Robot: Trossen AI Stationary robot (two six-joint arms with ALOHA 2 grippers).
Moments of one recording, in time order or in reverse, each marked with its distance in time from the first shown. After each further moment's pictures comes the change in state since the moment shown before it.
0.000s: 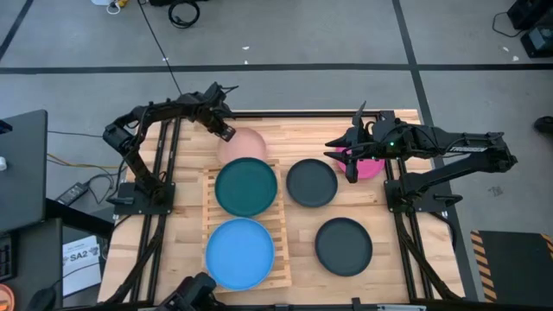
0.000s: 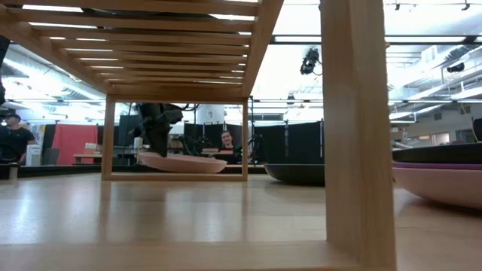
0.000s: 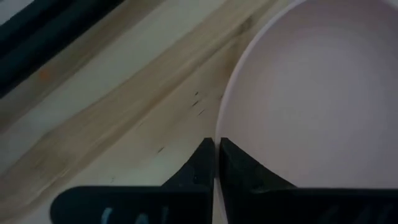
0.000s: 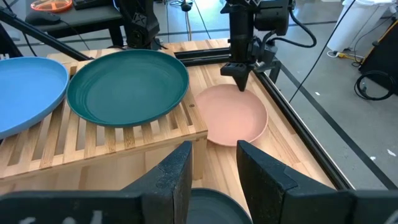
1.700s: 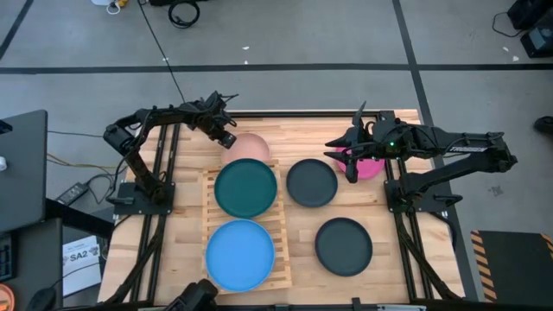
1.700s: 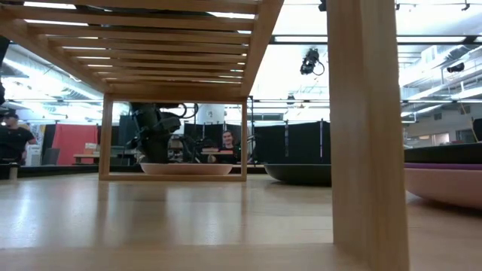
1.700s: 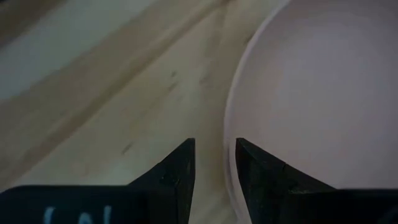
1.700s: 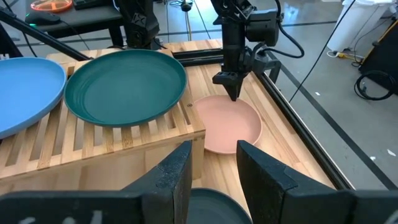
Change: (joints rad) left arm -0.024 0.003 -0.133 0.156 0.056 -0.023; right arm 0.000 0.000 0.000 0.000 0.000 0.000
